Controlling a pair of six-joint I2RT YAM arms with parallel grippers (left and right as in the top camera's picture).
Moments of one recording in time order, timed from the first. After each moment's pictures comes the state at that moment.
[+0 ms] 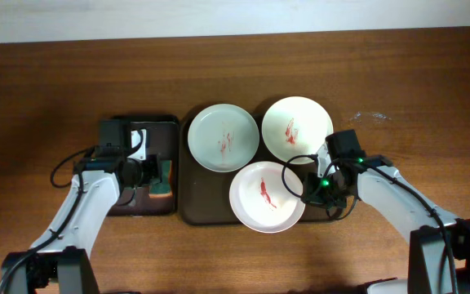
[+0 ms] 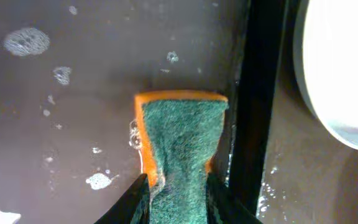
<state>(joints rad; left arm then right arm) 0.00 1.53 0.88 -0.57 0.17 -0.12 0.16 1.56 0.78 -0.65 -0.39 0.32</state>
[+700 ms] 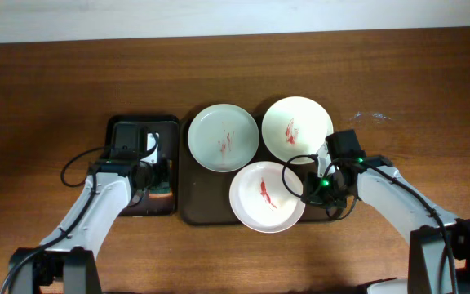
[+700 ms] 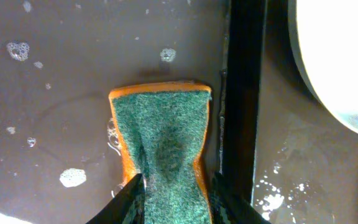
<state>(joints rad) -0.09 1.53 0.85 -0.54 0.08 -0.12 0.16 1.56 0.78 -0.65 -0.39 0.33</state>
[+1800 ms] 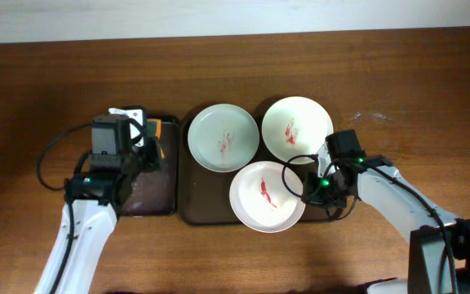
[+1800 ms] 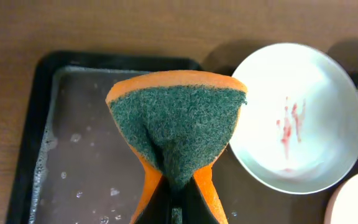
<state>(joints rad) -0.09 1.26 0.91 -0.48 0.04 -0.13 0.16 1.56 0.78 -0.65 -0.38 0.33</state>
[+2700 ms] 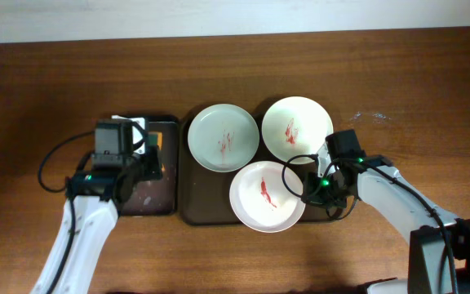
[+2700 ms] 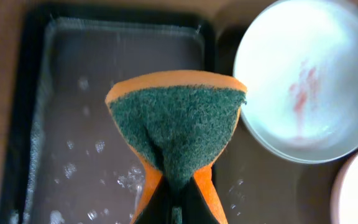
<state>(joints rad) -0.09 1.29 0.91 -0.60 0.04 -0.13 0.16 1.56 0.78 -0.65 -0.38 0.33</state>
